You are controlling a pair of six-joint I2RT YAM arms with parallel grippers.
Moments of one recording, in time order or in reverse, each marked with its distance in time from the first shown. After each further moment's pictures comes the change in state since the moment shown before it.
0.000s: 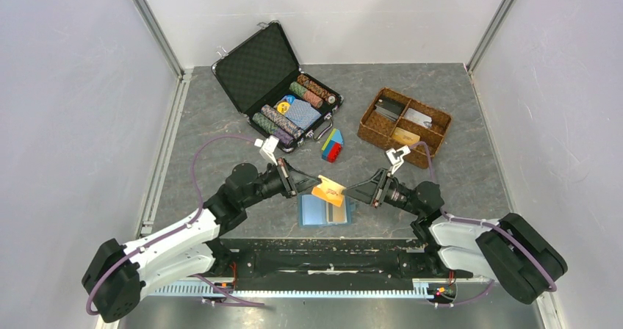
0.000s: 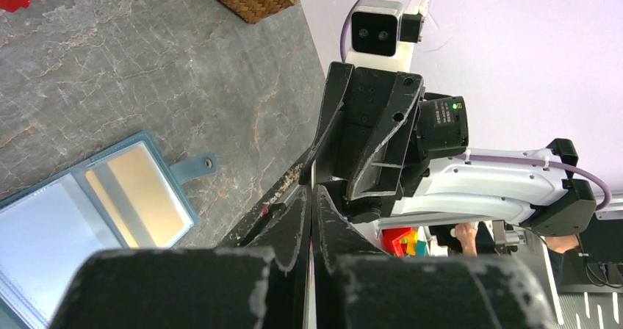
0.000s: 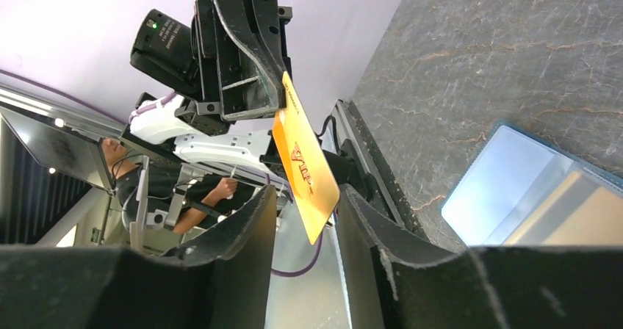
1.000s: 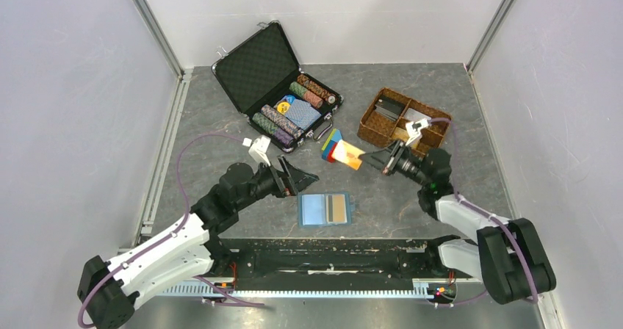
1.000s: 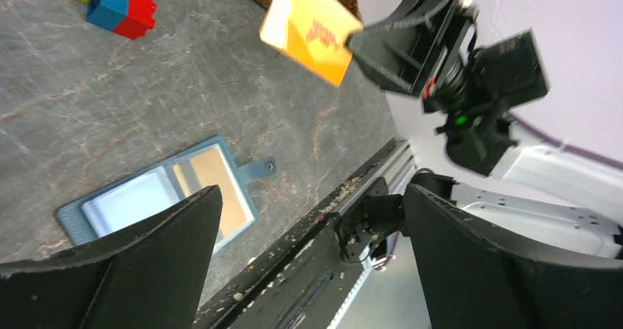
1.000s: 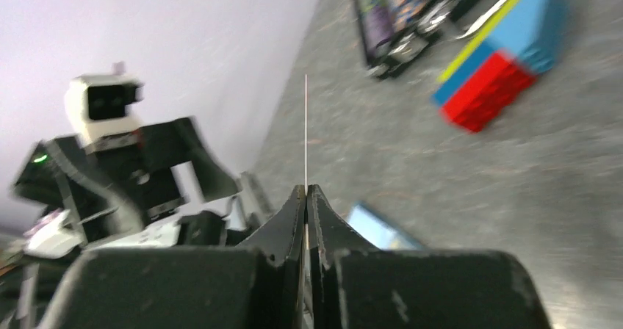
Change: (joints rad) left arm 0.000 -0.127 0.042 -0.248 -0.137 0.108; right arm -0.287 0.023 0.186 -0.322 -0.060 -0.171
